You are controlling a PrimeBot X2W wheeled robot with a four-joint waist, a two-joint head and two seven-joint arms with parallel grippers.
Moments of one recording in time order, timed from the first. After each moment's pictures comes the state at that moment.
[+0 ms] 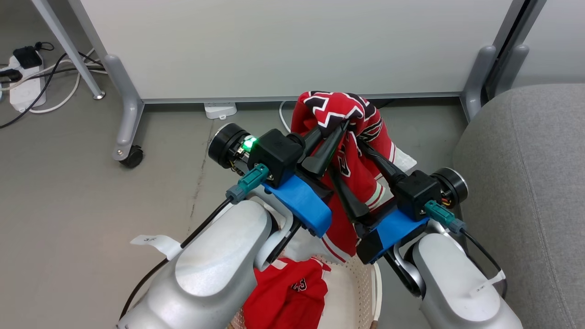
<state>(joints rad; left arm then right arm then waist) -0.71 0.10 -0.78 0.38 -0.47 -0.06 -0.18 -0.50 -0.05 0.40 0.46 0.11 0.13 -0.26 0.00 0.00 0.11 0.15</state>
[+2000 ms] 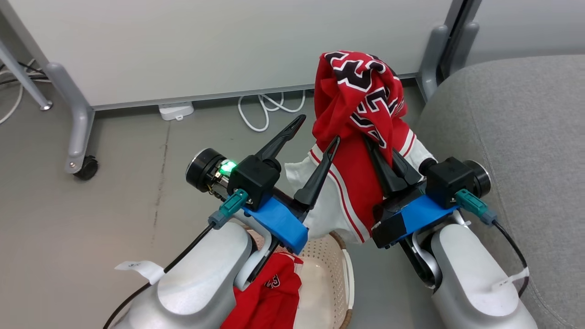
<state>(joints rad) -0.64 0.18 -0.82 0.36 -0.48 0.00 -0.22 -0.50 -0.05 0.30 0.42 0.15 0.13 -0.26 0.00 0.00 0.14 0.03</state>
